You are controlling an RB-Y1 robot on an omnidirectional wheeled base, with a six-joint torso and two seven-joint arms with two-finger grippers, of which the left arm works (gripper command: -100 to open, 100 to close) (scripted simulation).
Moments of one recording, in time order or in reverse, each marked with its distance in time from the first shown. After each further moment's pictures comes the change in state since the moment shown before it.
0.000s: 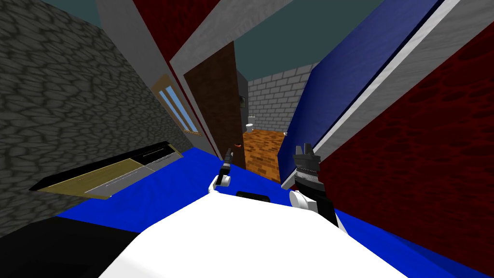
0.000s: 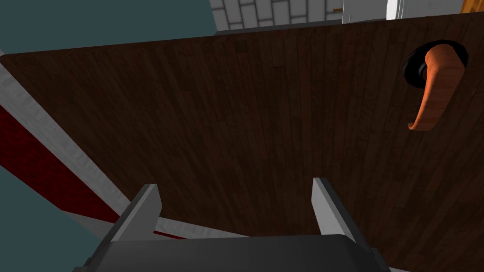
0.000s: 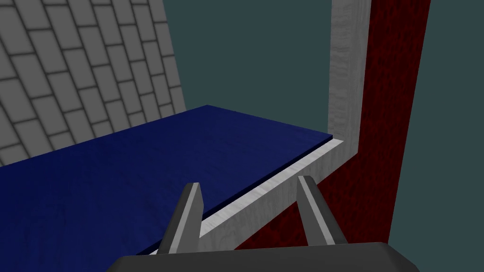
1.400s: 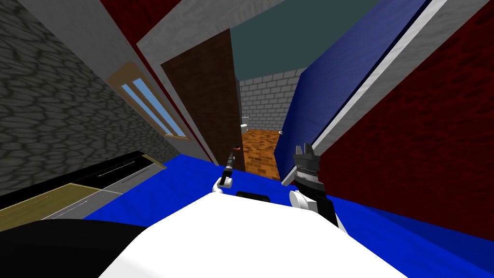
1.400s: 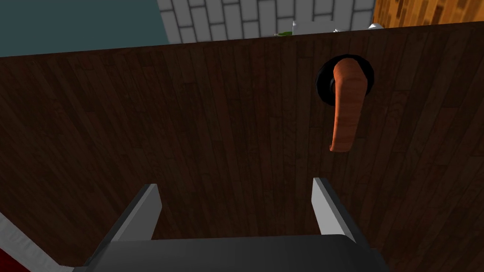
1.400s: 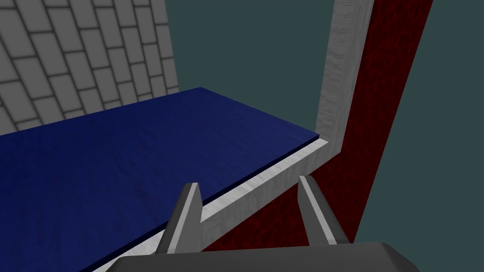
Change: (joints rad) arm -0.118 -0.006 0.011 0.343 0.027 -0.082 -0.020
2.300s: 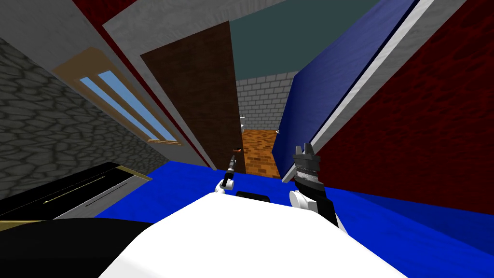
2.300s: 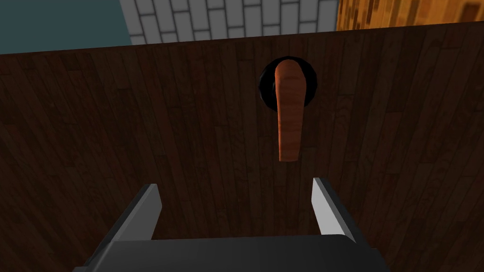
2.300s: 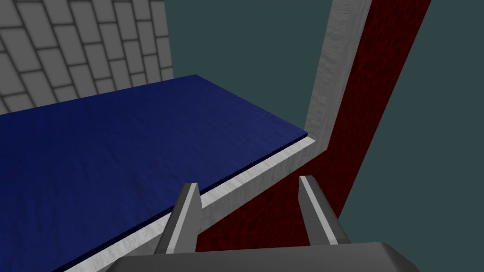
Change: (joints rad) arm -0.083 -0.018 0.008 0.244 0.018 -0.058 -0.016
